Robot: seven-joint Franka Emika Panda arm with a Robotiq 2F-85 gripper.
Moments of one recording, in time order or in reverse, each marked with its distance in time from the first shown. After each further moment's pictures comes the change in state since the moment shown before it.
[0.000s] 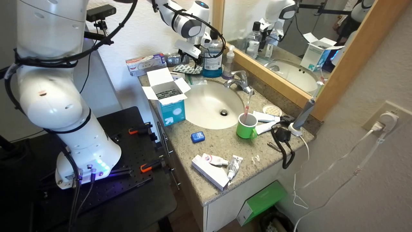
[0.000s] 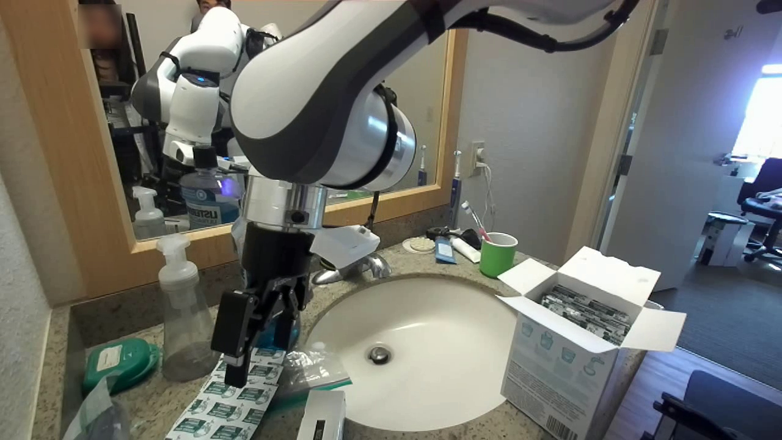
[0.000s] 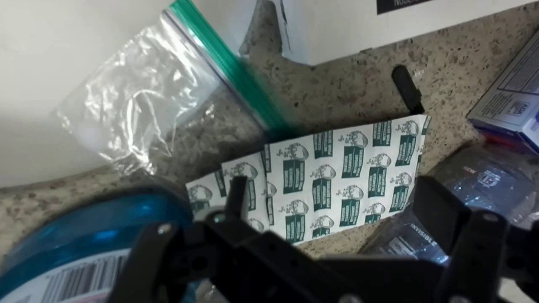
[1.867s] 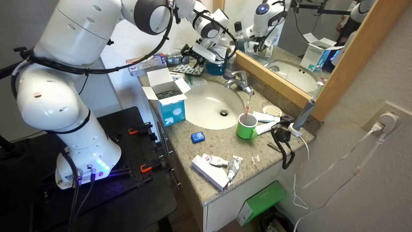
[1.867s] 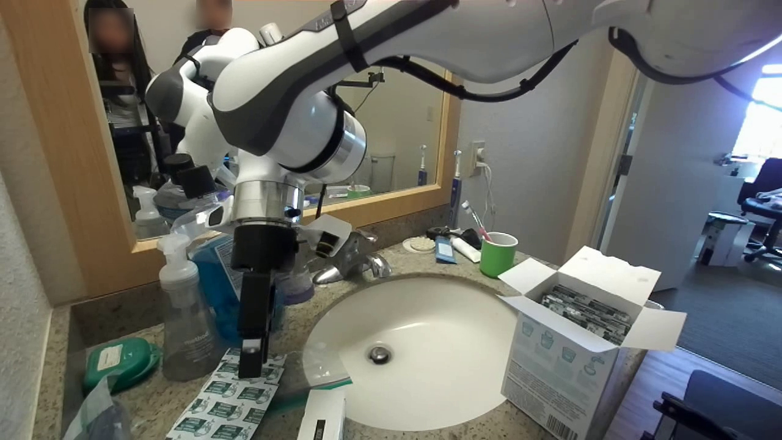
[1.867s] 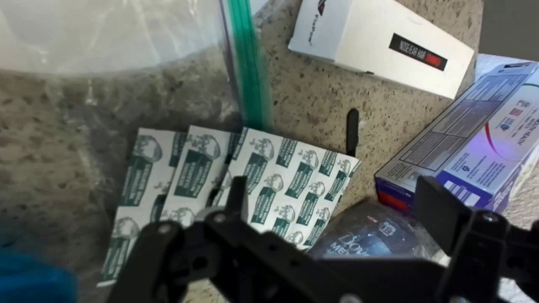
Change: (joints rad) arm -0.090 0.279 0.075 0.427 0.054 -0.509 -0.508
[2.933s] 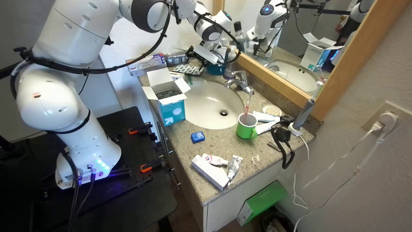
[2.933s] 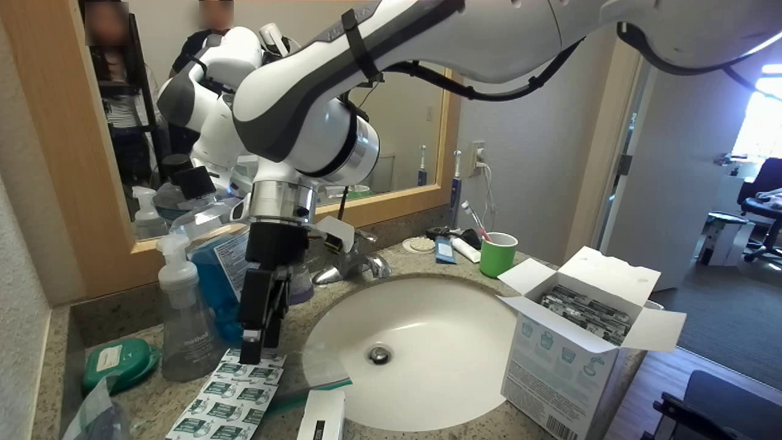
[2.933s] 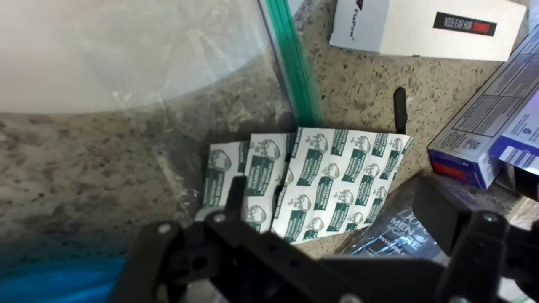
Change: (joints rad) arm -0.009 -0.033 -0.038 -0.062 0.024 0.134 0.120
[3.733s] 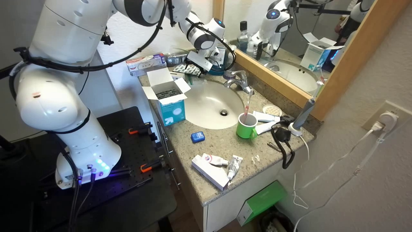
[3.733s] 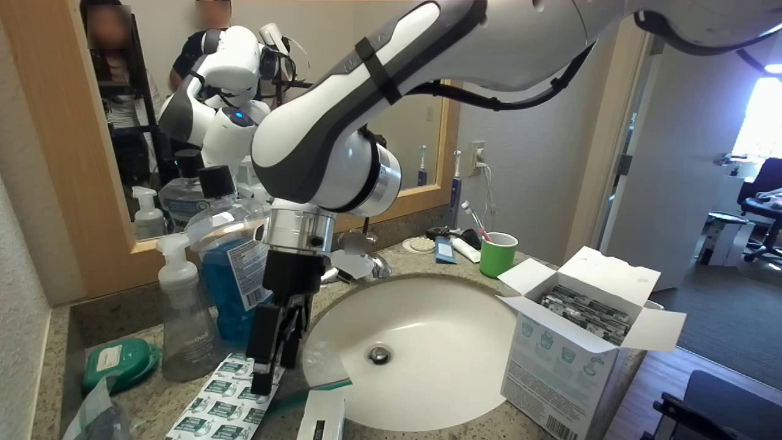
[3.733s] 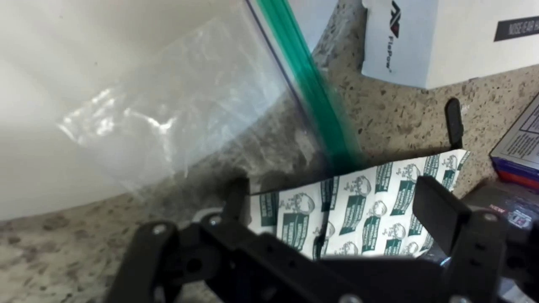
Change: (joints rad) arm -0.006 -0.059 -0.003 -0.203 0.001 0.233 0.106
